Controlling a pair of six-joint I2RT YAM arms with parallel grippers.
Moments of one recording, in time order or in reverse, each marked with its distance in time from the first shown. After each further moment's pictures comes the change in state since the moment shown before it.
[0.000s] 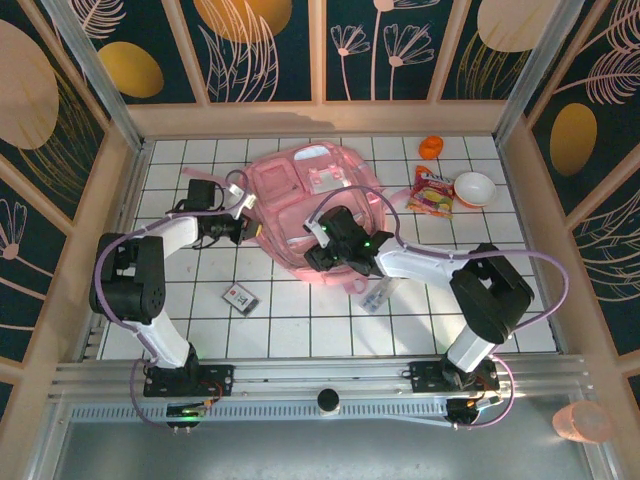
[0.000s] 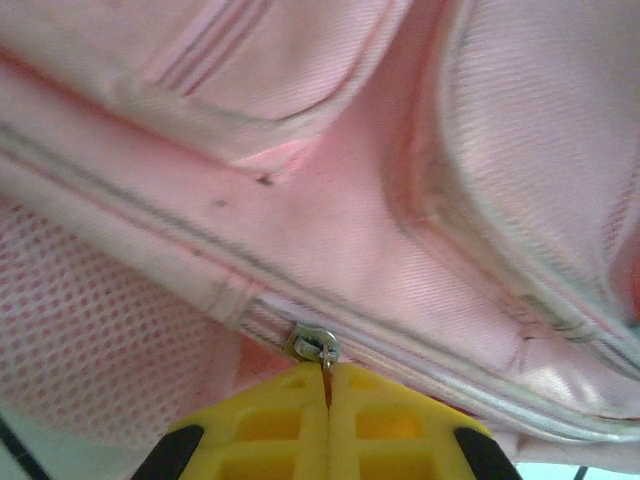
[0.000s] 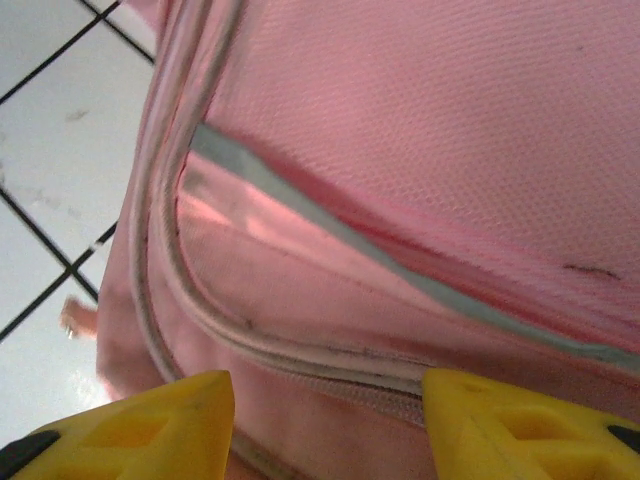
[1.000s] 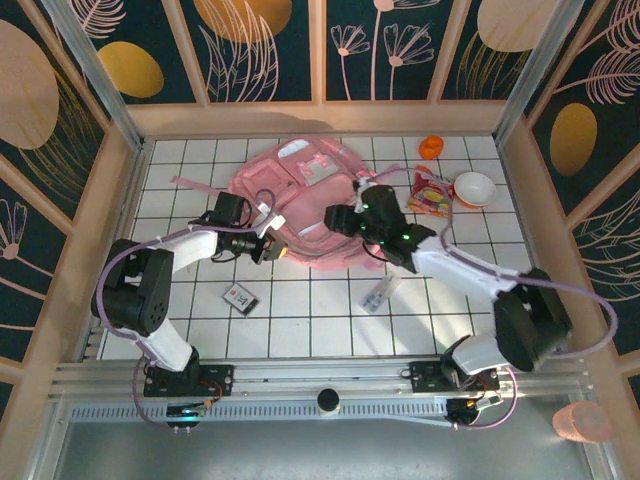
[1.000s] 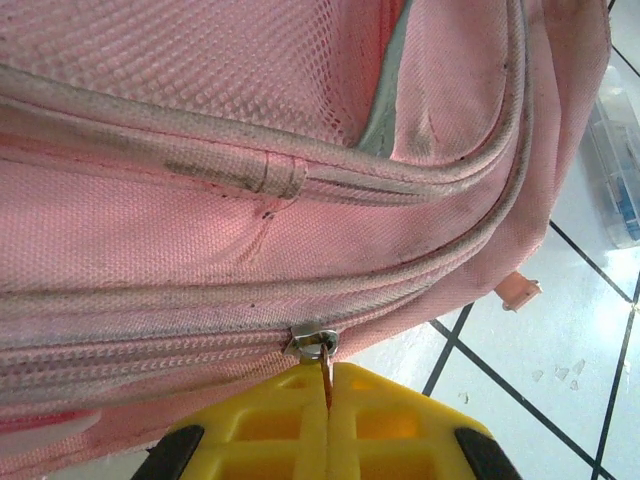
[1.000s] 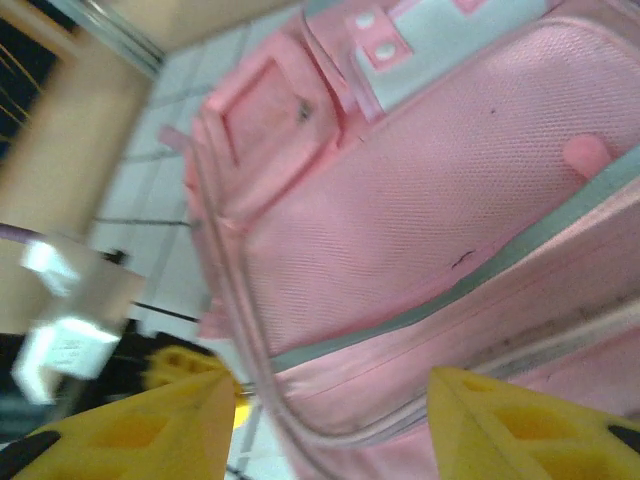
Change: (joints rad) left arm -0.183 -0.051 -0.092 -0.004 0.047 -0.038; right arm -0.174 -0.272 -0.108 0.162 -0.104 0.610
